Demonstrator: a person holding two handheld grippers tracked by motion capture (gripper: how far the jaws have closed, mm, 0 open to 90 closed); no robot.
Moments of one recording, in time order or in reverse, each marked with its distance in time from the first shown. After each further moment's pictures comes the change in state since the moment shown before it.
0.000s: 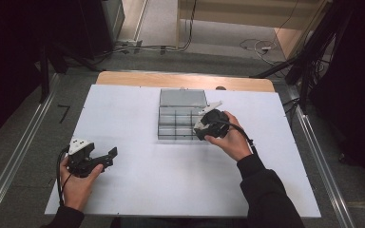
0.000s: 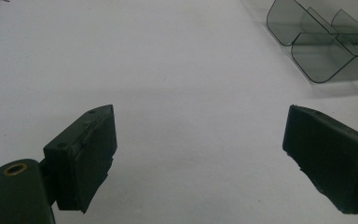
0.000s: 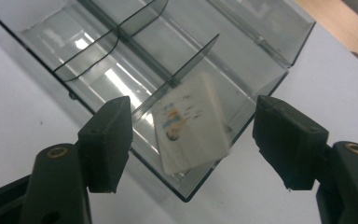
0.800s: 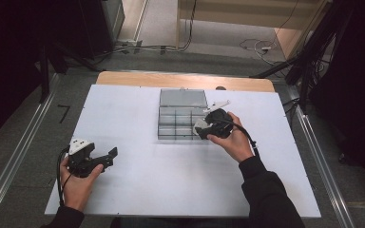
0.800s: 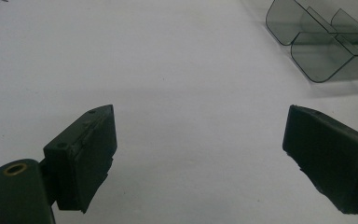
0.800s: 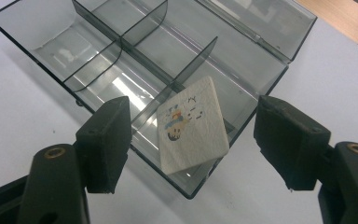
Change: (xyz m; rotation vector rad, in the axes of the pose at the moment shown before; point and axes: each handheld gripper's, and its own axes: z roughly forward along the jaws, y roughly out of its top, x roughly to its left) left arm 0.000 0.000 0.000 -0.001 -0.002 0.000; right arm -0.007 -0.007 -0.004 -0.045 0.049 0.073
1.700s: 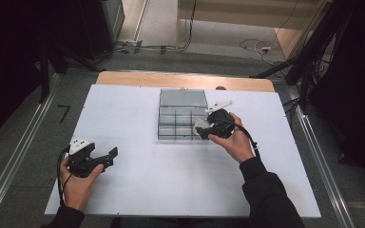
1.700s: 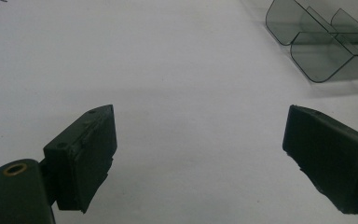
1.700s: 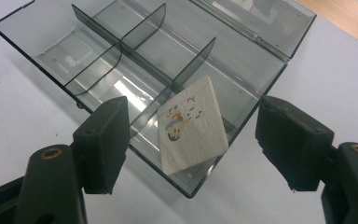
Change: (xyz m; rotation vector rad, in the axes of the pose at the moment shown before) left arm -0.001 0.000 0.001 0.002 0.003 0.003; right arm -0.003 -0.004 0.000 -0.021 0.016 0.028
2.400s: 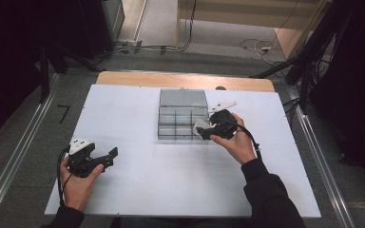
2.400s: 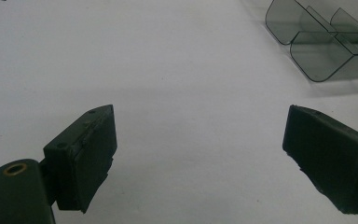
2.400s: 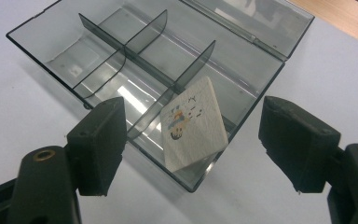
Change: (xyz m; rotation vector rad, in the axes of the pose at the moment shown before) left arm 0.000 0.000 0.000 0.002 -0.004 0.000; right arm -0.003 -0.005 -0.006 -0.031 0.018 0.023
